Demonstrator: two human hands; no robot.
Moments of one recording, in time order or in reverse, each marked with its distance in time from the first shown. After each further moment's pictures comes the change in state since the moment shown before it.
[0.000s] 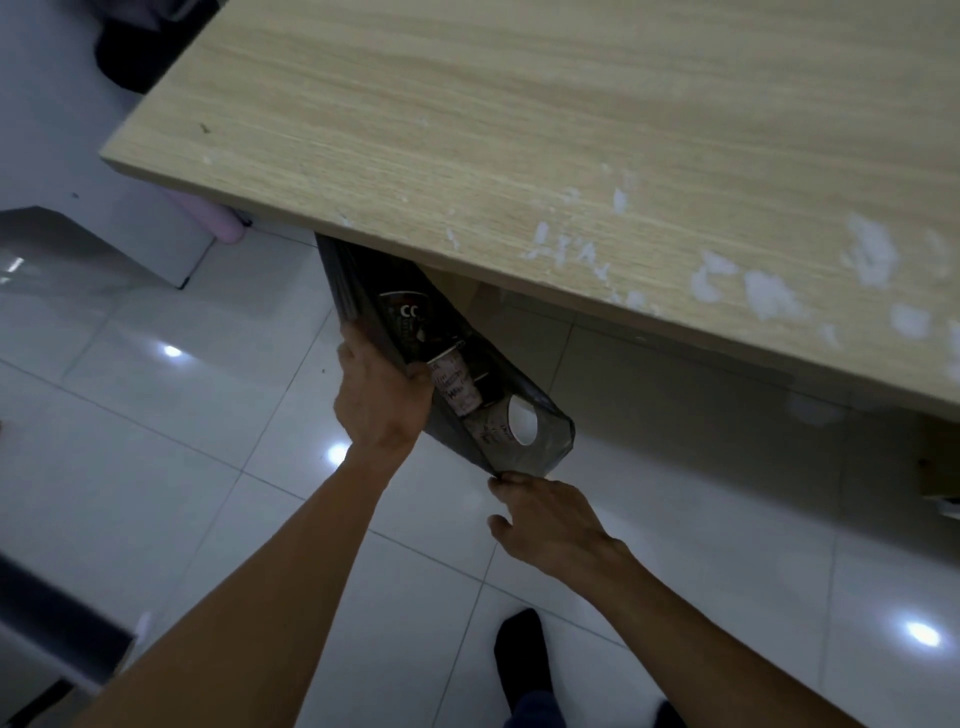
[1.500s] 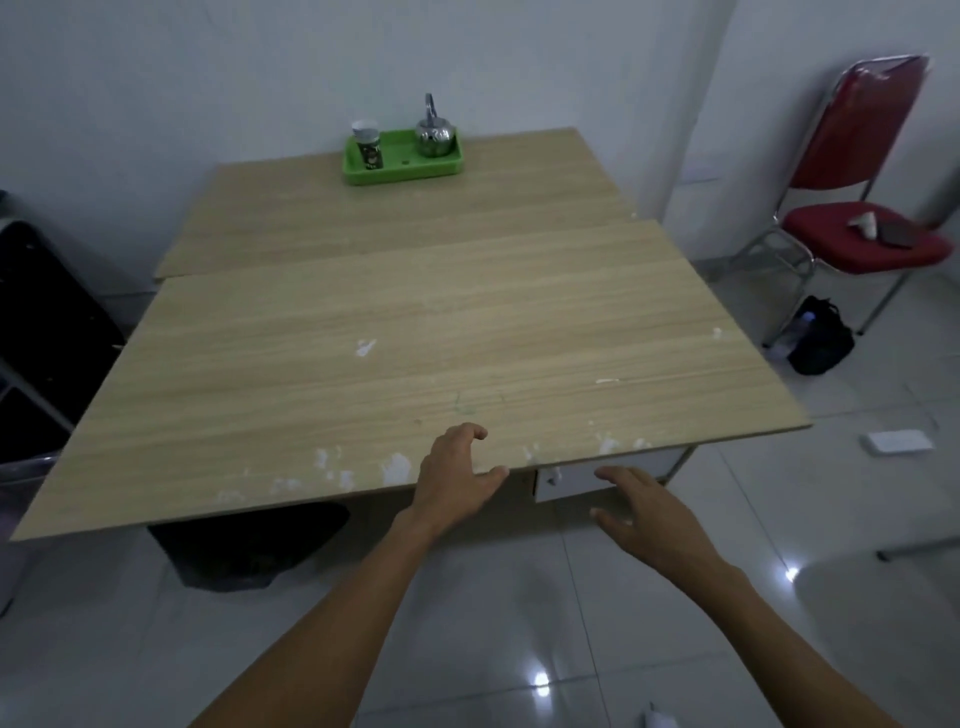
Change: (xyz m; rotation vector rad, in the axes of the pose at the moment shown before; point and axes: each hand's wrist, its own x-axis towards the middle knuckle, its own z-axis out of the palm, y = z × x) left_hand -0.355 0.370 -0.098 -0.033 -0.655 0.871; right_hand -0.558 0.165 -0.154 0.282 0.799 0.503
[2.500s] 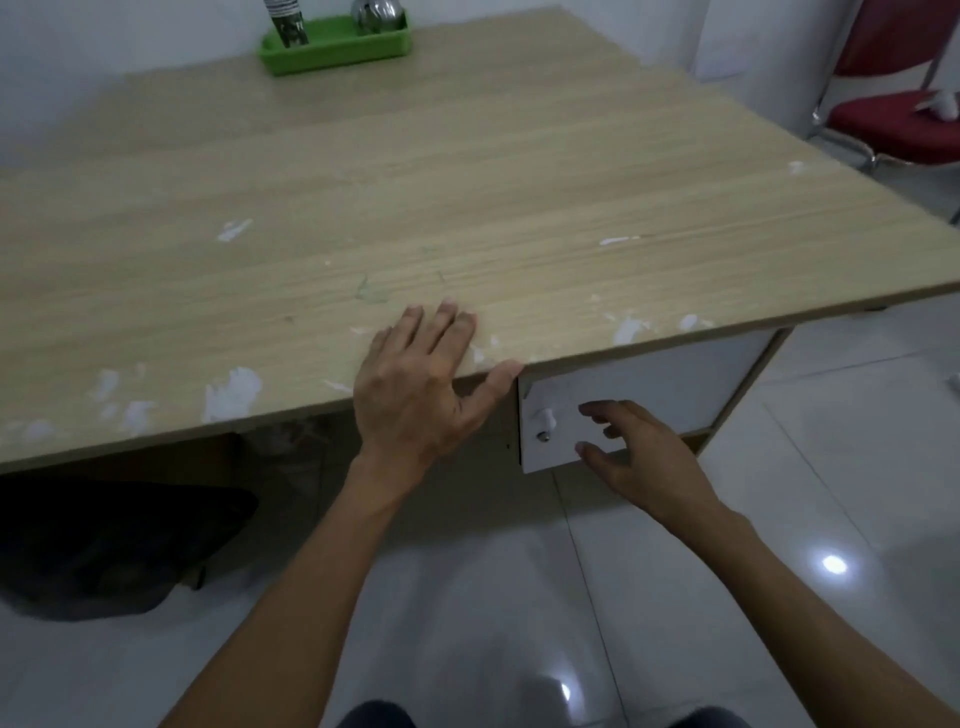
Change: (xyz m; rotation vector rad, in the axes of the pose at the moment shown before) left_hand 0.093 -0.089 0.166 0.559 0.653 0.497; right_hand 0.127 0.148 0.181 0.116 0.249 -0.131
